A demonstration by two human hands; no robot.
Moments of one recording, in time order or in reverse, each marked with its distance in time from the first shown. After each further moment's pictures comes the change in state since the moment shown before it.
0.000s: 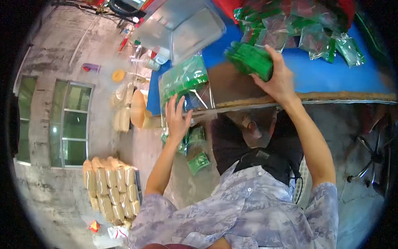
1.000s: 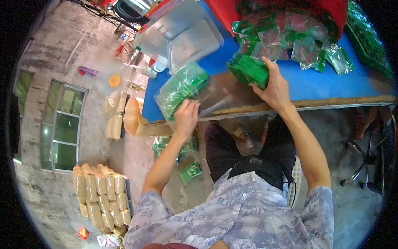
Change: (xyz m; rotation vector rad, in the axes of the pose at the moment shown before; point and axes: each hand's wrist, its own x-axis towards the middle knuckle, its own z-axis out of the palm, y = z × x) left_hand 0.041 0.043 0.019 -0.267 0.073 -0.033; right_hand 0.002 -0.010 -0.013 -0.070 -0.039 0.022
